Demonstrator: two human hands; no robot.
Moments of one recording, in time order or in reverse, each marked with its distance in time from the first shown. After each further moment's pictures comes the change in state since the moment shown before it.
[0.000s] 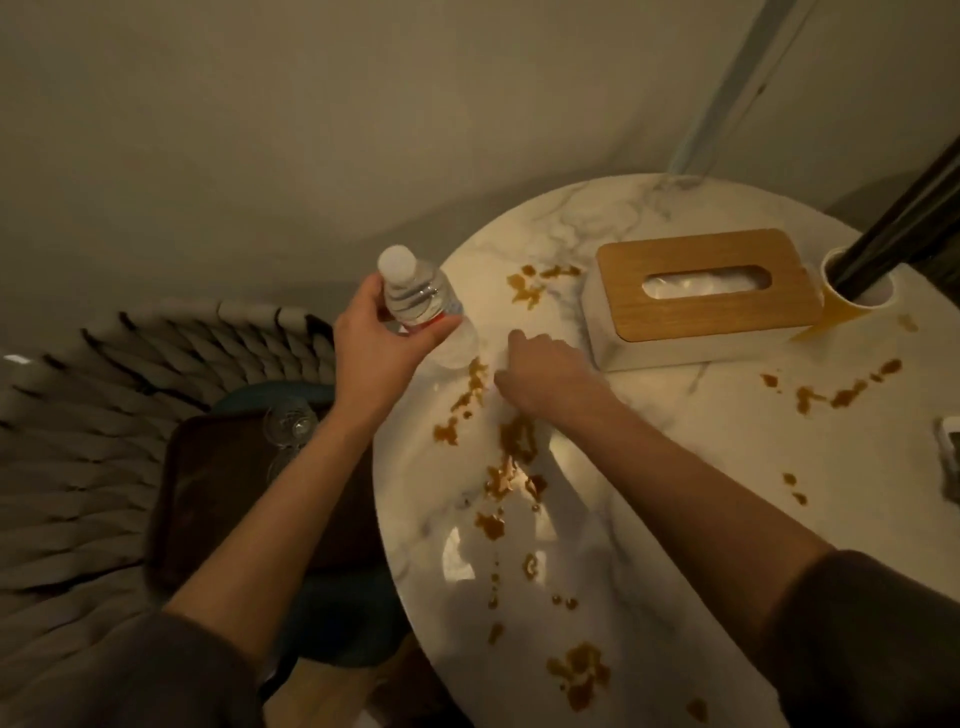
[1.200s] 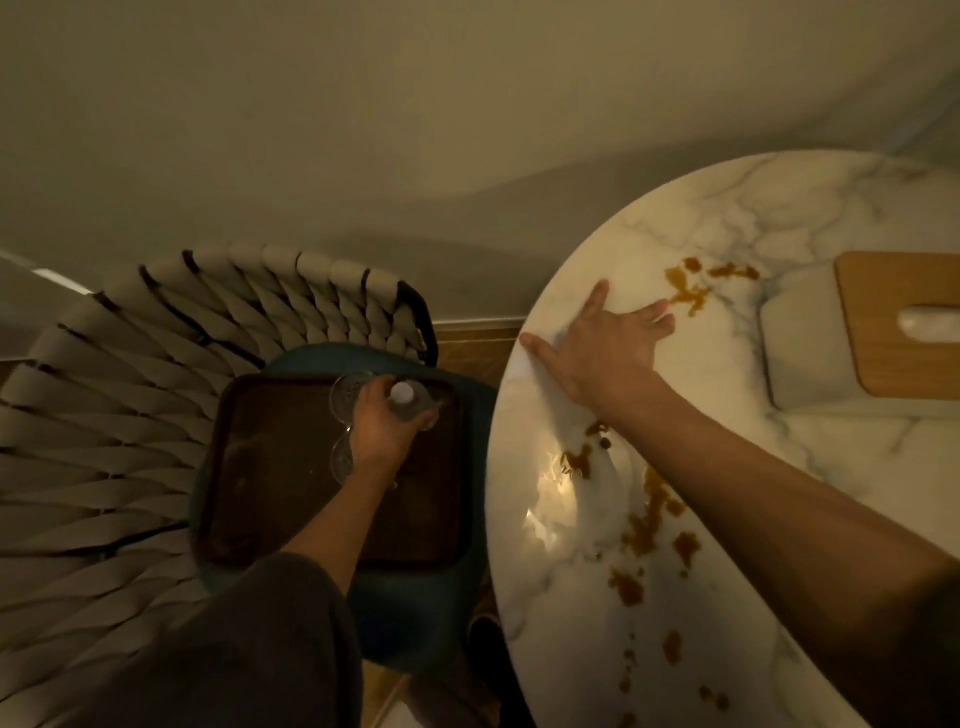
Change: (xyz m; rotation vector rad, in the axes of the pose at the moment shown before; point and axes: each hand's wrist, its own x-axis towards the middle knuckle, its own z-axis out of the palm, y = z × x) left_hand -0.007 -0.274 -0.064 0.398 -0.049 -0.512; right_hand 0.091 -0.091 0.045 -0.216 0.013 0.183
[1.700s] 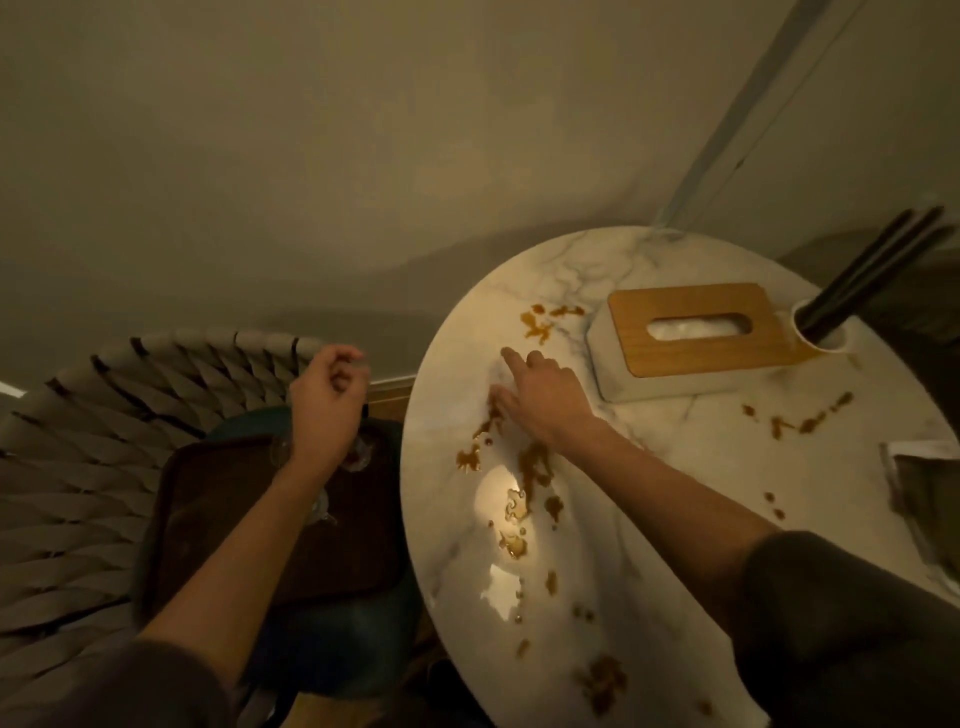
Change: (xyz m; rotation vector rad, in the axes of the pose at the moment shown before) left_hand -0.094 0.176 -0.091 -0.322 0.072 0.374; right_hand -0.069 0.097 -0.020 0.135 0.177 -0.279
